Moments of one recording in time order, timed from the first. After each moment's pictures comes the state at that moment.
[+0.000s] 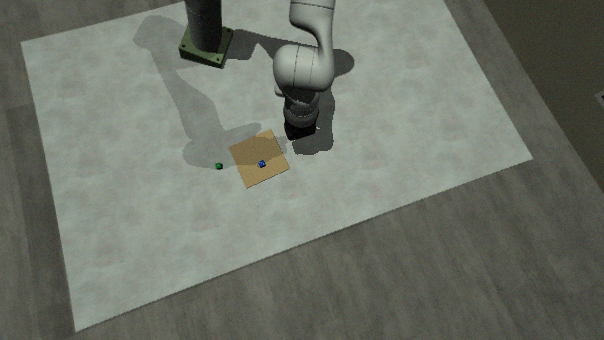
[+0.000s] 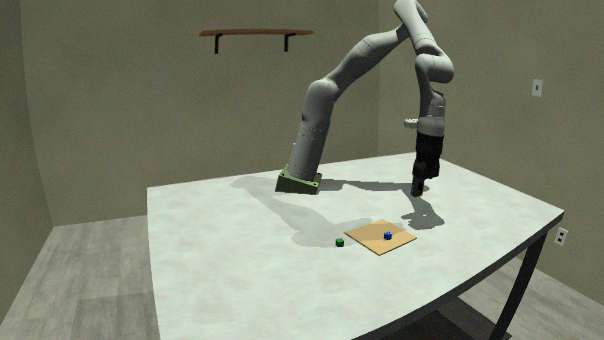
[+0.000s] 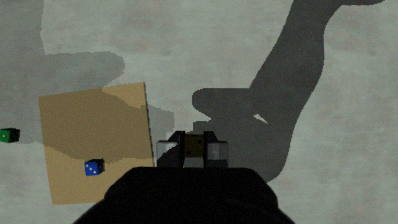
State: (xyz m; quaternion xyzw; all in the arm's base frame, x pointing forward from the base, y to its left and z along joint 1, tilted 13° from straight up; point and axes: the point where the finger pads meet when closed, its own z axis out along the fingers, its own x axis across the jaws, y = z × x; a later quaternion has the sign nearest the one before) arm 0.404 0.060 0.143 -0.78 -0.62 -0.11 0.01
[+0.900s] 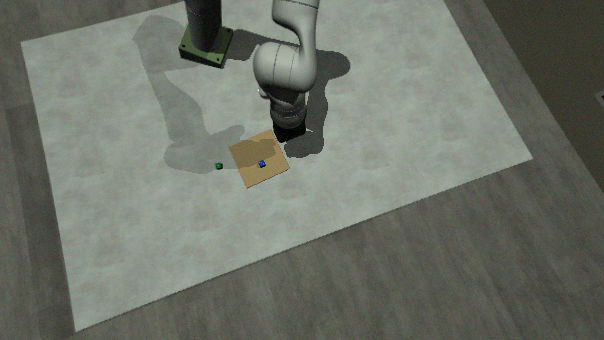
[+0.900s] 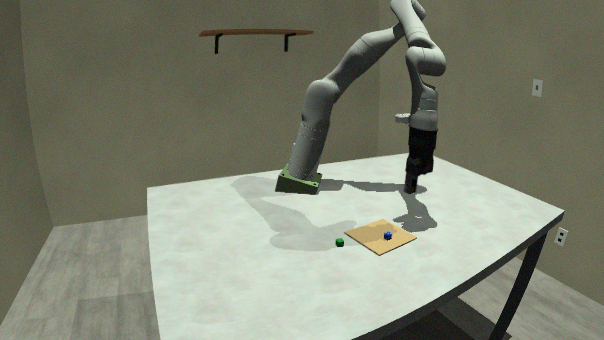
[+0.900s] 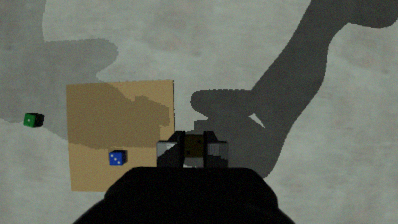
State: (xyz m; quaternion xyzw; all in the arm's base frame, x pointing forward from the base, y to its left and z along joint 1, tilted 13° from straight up) arm 0.397 0.029 0.152 -0.75 -0.65 -0.11 0.01
